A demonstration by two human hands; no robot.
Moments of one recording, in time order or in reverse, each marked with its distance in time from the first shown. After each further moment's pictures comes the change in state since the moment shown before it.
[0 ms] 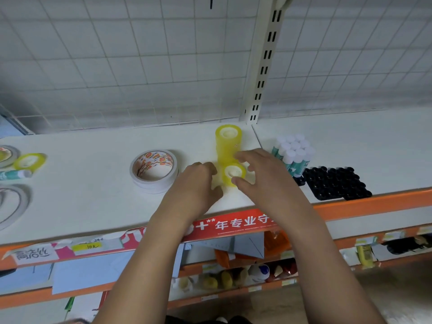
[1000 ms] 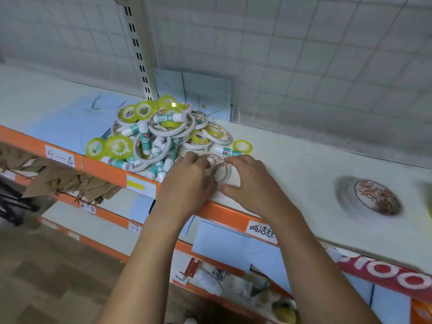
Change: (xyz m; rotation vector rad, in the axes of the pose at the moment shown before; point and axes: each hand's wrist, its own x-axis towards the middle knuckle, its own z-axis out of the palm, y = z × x) left_hand -0.192 -0.304 -0.171 0.192 0.400 -0.448; right_hand 0.064 -0.327 0.241 0.017 -0.339 -0.355
